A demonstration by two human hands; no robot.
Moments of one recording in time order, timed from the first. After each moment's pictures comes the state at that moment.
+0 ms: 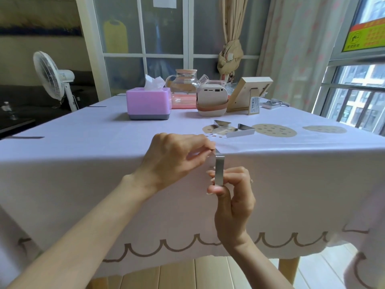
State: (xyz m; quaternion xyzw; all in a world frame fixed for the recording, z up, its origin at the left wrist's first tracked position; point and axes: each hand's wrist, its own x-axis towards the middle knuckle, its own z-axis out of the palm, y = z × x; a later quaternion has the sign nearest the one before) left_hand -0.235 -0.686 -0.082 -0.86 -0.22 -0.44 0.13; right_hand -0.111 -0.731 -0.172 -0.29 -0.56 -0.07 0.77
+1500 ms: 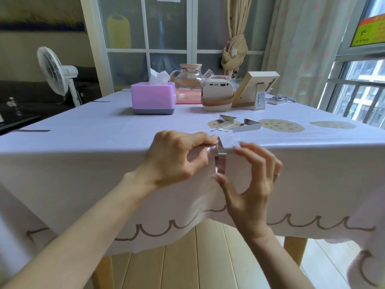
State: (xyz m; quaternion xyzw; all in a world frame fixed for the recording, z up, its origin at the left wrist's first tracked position) left_hand -0.242 -0.692 -0.085 -0.86 -0.27 -0.42 0.10; right_hand -0.088 -0.738 -0.156 -0.42 -0.60 -0.22 0.65
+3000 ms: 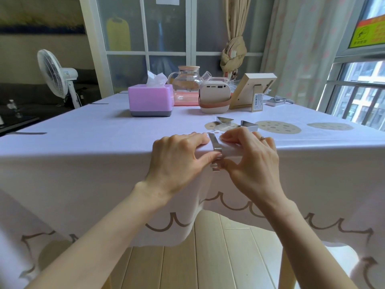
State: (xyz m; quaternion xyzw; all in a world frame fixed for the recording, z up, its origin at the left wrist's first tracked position) left_hand -0.218 -0.701 -0.089 -0.78 -0.39 -0.44 0.21; right_hand -0.063 -0.725 -0.109 -0.53 -0.68 -0.19 0.47
